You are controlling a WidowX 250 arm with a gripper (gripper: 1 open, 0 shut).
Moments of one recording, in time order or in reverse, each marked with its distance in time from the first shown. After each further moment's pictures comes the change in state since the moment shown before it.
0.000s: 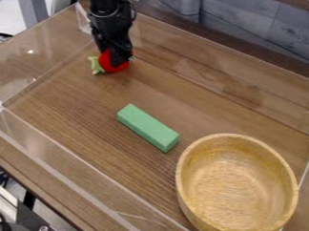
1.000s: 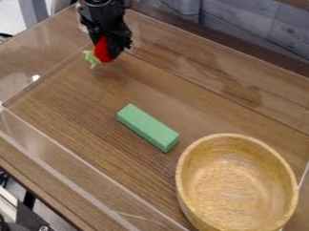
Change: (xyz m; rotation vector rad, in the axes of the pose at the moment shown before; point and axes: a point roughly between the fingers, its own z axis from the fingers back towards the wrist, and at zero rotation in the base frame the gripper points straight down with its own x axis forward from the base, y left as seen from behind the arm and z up) arm -0.002 0.008 0.015 -0.018 0.007 0.185
